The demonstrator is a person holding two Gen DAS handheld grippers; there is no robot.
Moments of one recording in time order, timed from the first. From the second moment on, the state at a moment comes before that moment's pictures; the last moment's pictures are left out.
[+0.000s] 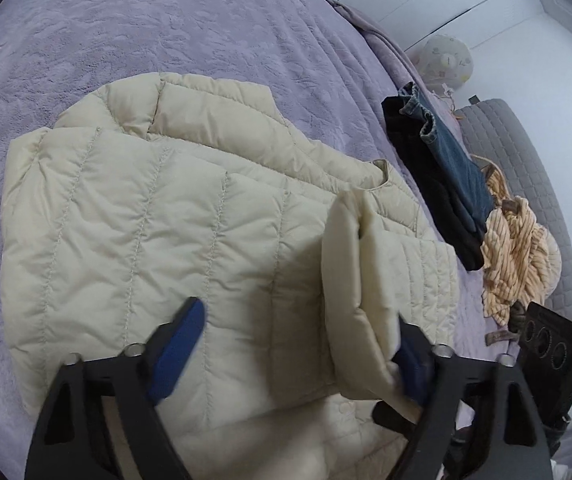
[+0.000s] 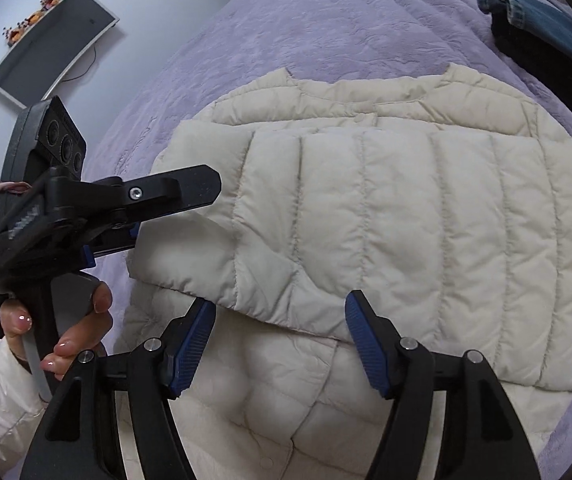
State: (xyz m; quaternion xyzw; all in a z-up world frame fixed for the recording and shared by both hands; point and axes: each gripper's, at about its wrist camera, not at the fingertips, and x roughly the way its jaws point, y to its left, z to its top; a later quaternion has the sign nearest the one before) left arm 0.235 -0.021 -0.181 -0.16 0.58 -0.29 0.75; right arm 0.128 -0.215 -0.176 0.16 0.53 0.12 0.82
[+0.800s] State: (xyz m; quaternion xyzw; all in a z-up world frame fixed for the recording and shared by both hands) left arm 0.234 -0.010 -0.197 -0.09 0.59 -0.24 0.77; right arm 0.121 -0.354 -0.173 0.23 0.51 -0.04 0.83
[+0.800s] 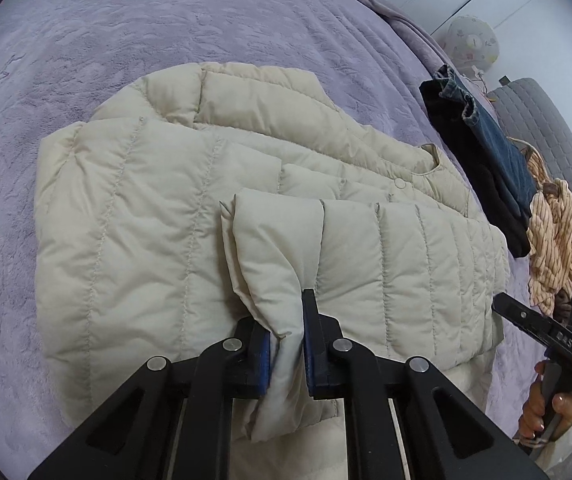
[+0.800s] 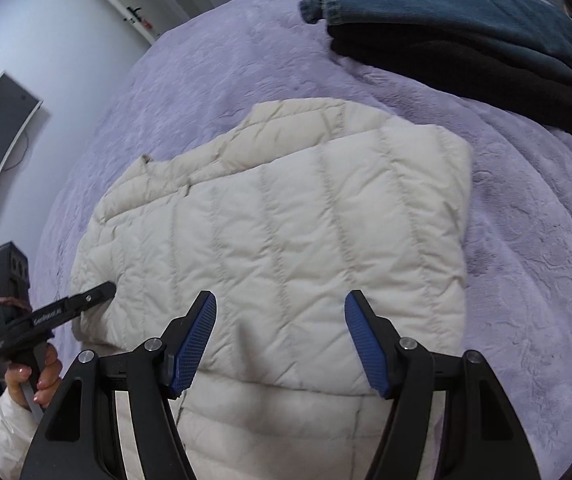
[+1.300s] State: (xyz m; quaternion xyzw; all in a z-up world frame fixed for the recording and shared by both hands) left arm 0.234 -0.017 -0.209 -0.09 0.60 -0.23 0.76; right arm 0.125 -0.419 -0.225 0.28 0.51 -0.11 0.81
